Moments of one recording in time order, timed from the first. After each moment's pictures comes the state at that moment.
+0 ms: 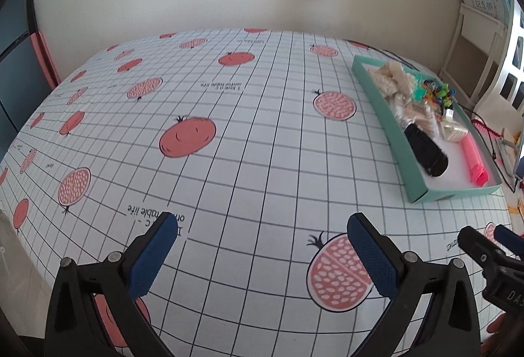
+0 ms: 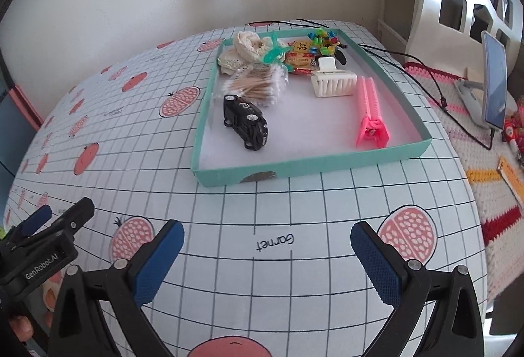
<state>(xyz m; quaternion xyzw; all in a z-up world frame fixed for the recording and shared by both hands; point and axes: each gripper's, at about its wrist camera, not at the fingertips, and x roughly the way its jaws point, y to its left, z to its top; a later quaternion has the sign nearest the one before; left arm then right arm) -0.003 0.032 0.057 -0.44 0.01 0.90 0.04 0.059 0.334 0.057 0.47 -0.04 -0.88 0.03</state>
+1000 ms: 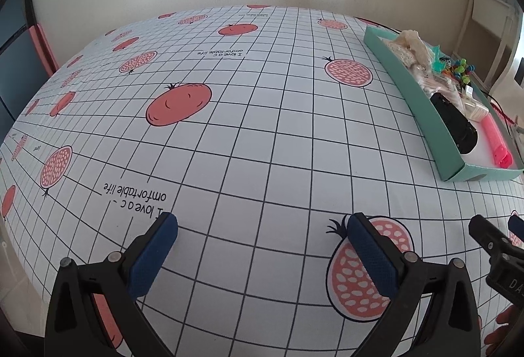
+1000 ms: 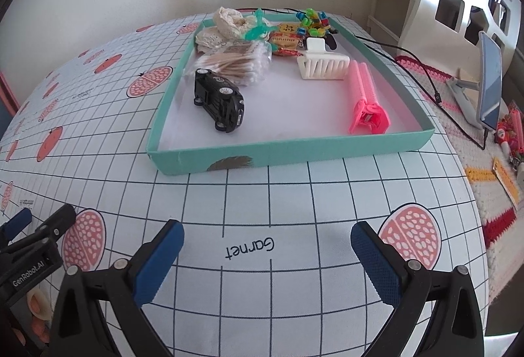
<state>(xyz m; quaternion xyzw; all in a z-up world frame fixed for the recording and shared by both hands) -0.011 0.036 0.018 -0.46 0.01 0.89 0.03 0.048 0.331 0.022 0.48 -0.01 -0.88 -0.01</state>
